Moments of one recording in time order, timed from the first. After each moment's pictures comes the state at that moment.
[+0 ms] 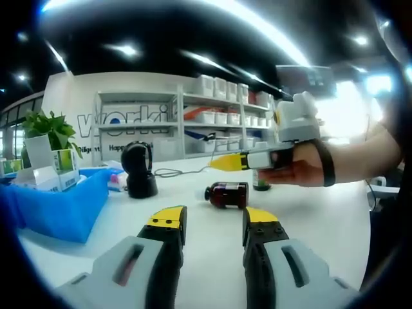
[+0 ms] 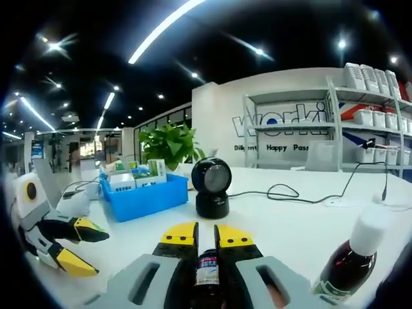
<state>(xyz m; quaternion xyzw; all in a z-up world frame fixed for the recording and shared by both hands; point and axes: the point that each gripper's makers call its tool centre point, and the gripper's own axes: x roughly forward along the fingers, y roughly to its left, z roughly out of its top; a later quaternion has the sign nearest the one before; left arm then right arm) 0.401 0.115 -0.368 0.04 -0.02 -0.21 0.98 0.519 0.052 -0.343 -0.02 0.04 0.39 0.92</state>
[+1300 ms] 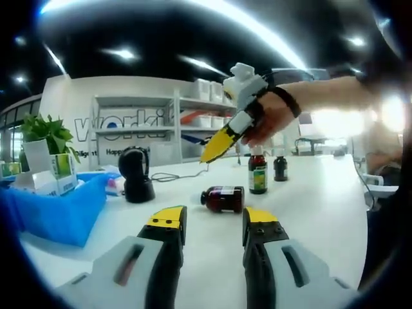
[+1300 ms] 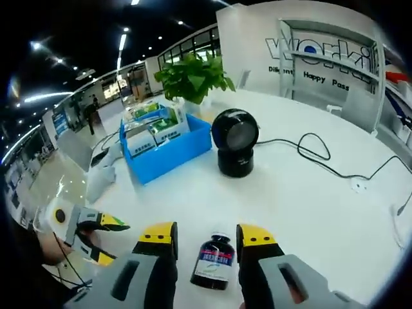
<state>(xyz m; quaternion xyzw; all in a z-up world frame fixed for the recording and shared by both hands) 0.399 0.112 -0.366 0.04 -0.03 -0.22 0.98 0.519 0.067 -0.343 -0.13 0.34 0.48 0.80</state>
